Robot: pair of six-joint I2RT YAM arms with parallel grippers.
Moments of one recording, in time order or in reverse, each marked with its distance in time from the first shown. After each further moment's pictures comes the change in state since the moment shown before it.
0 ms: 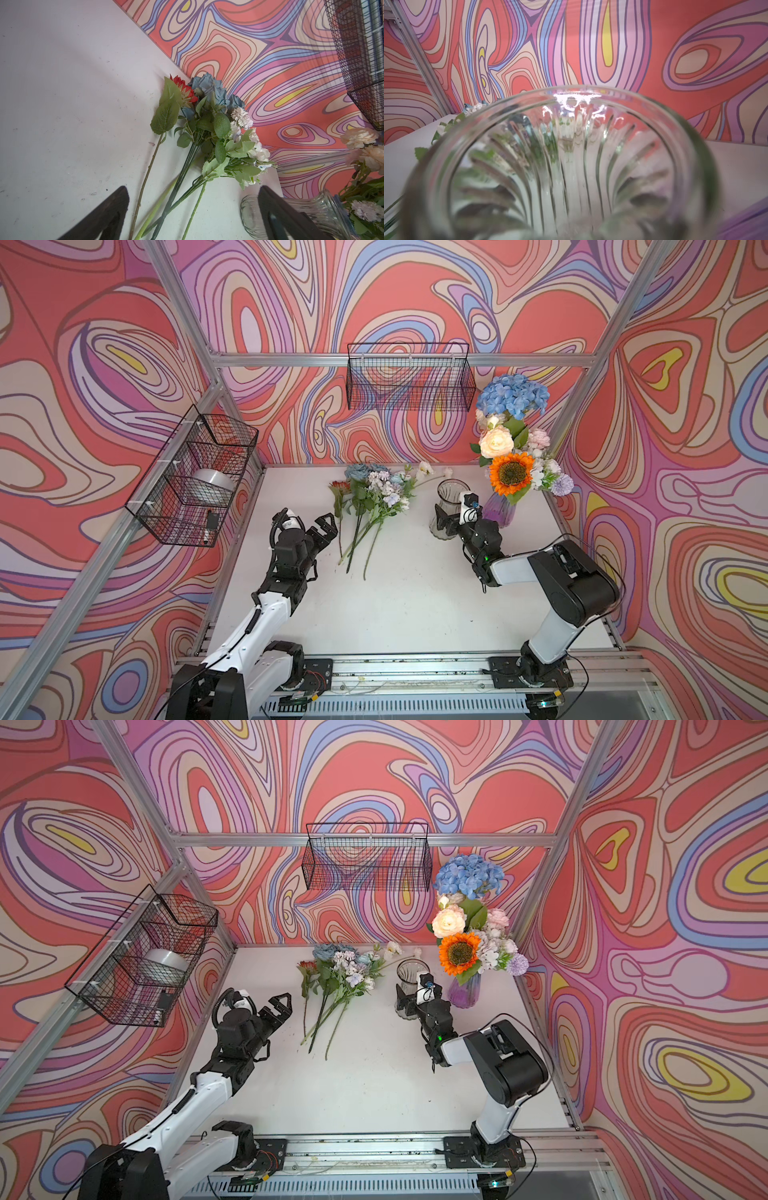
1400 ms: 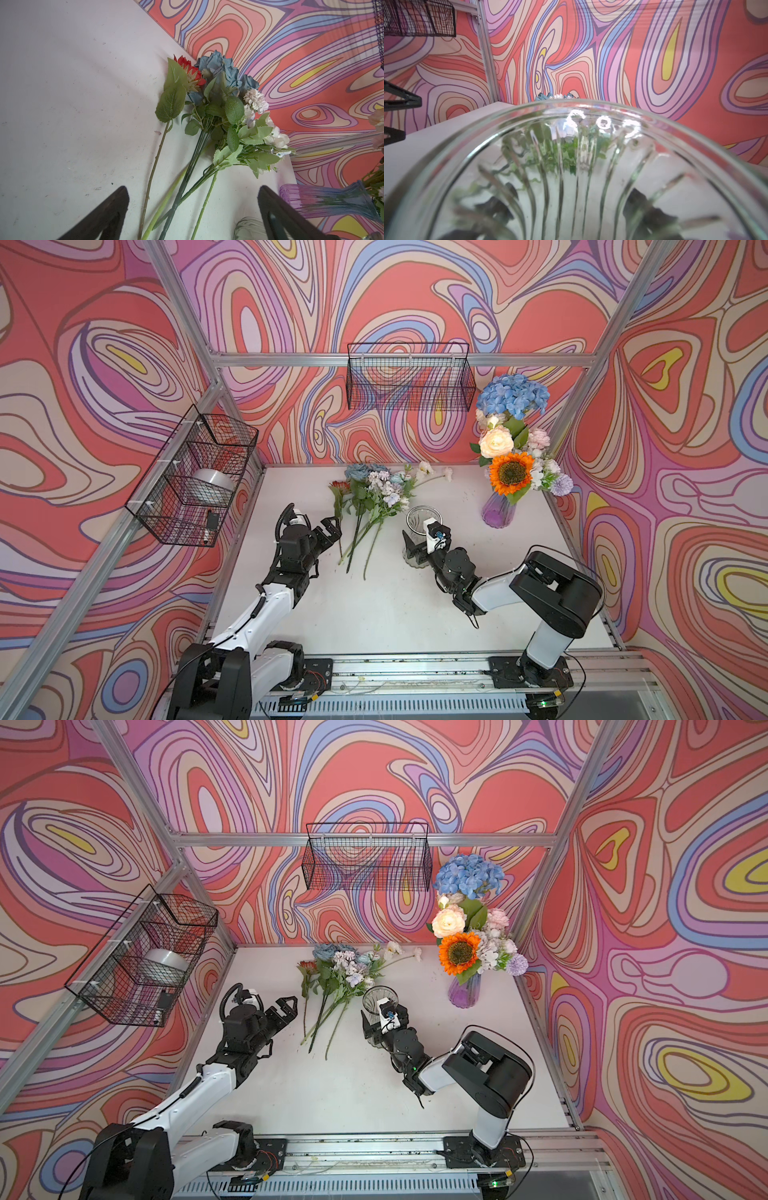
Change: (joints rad) left arm 0.005 0.099 0.026 -0.013 0.057 0.061; right arm 0.414 -0.034 -0.097 0.094 0.281 -0.100
